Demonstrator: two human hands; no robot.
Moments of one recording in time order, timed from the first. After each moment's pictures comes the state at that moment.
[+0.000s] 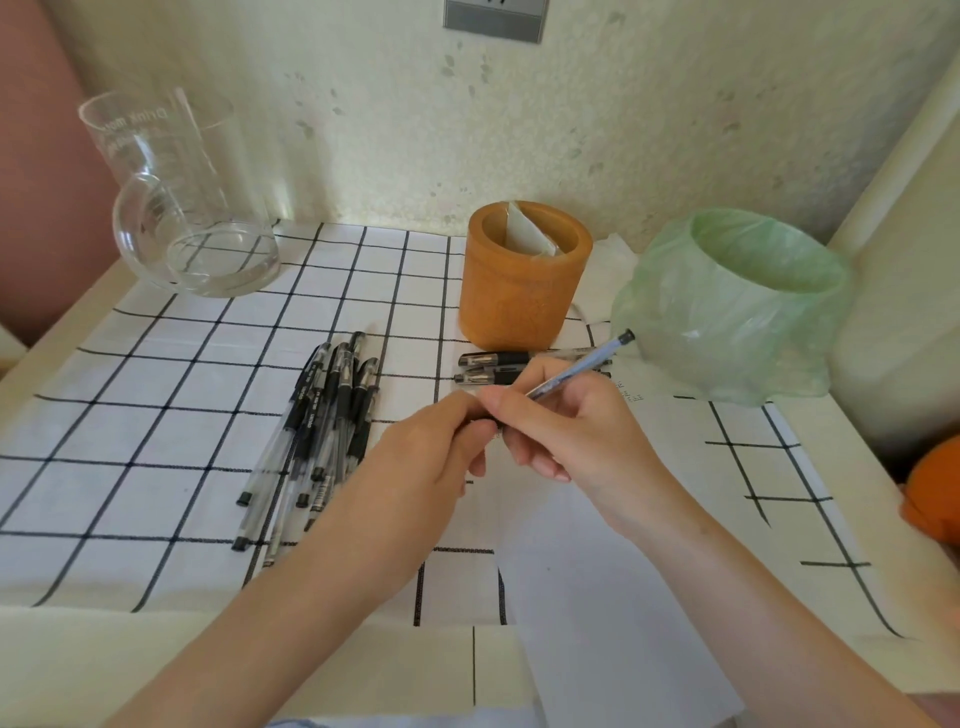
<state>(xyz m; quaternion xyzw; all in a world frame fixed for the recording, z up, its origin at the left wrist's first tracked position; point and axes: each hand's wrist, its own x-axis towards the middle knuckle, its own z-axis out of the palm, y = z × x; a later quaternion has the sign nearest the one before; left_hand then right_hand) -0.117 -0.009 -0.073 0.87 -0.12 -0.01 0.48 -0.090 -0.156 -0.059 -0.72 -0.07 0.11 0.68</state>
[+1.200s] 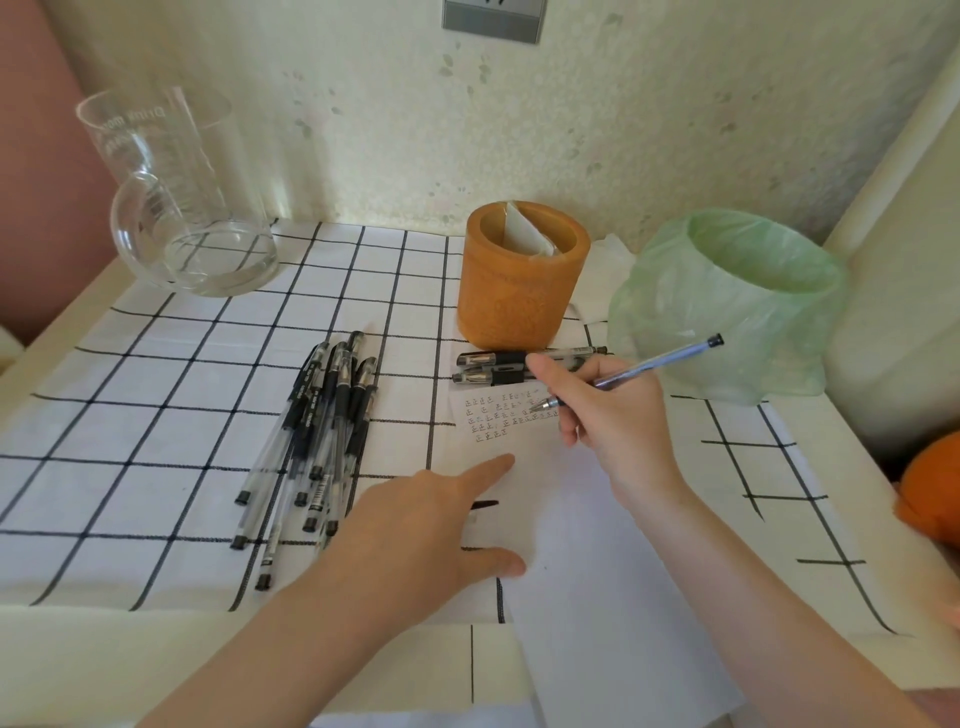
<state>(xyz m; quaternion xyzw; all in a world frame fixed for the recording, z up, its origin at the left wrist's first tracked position) -0.127 -0.015 -0.089 0.97 -0.15 -0.14 0.16 -0.065 -0.175 -0.091 -0.75 0.07 -0.08 0.65</state>
